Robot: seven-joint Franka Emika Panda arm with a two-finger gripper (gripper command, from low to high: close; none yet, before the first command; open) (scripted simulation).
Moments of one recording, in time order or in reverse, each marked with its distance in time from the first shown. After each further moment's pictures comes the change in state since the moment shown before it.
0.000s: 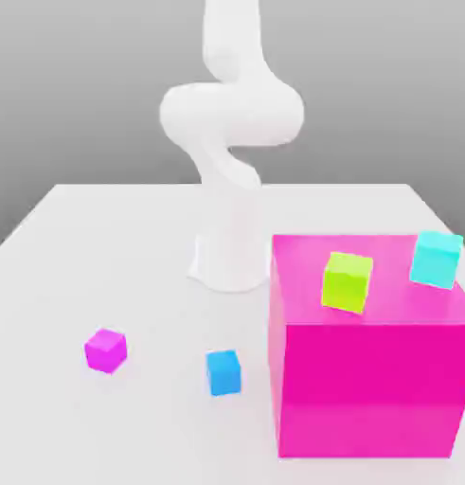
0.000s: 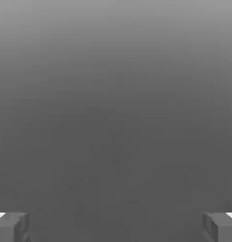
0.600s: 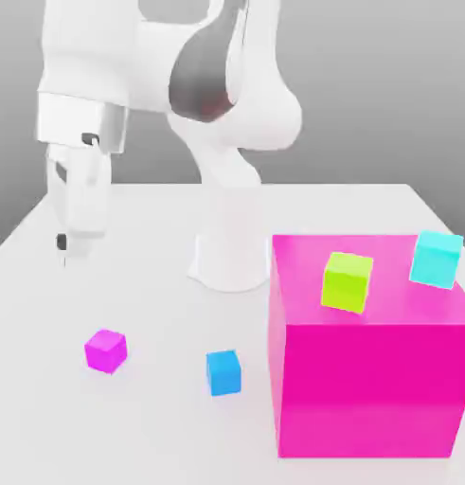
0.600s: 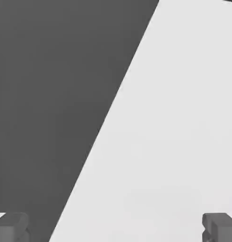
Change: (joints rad) arm -0.465 0.476 0.069 -0.374 -0.037 0.361 0.827
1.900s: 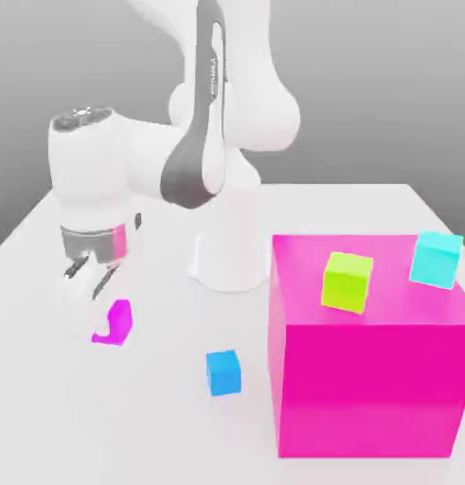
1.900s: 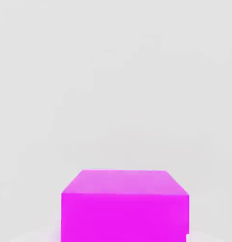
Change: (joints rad) arm 0.035 0.118 0.052 -0.031 0.065 -0.089 0.206
